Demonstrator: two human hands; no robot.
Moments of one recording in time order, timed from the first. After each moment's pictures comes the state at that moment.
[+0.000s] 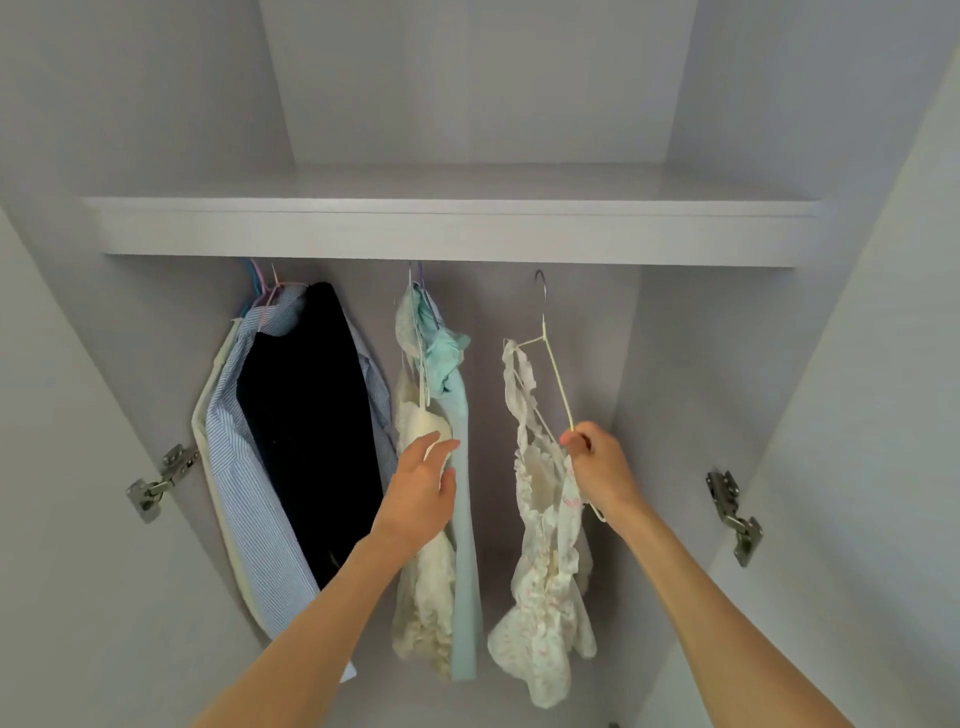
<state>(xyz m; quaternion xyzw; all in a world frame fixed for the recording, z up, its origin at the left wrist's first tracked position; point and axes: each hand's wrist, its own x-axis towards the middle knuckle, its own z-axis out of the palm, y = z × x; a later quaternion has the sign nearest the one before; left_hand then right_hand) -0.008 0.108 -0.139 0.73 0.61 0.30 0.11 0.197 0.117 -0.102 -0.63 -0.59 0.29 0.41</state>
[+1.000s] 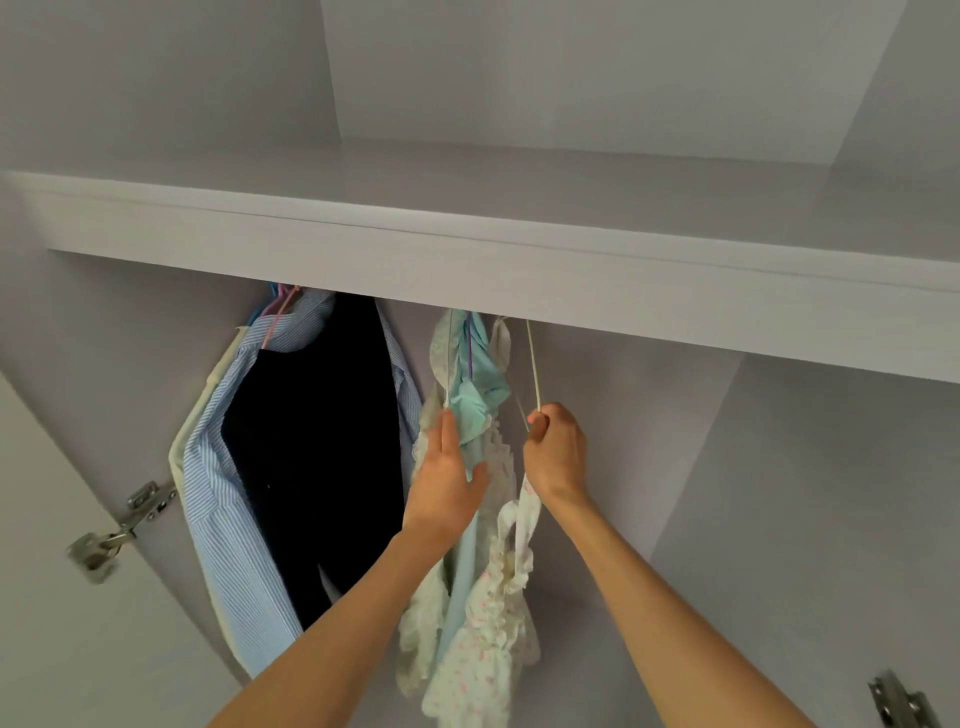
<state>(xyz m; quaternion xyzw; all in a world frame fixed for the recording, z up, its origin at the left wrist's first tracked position) -0.016 0.260 -0.137 0.61 0.68 0.37 0.14 0.099 0.305 -0.110 -0.60 -0.63 0.19 0.45</state>
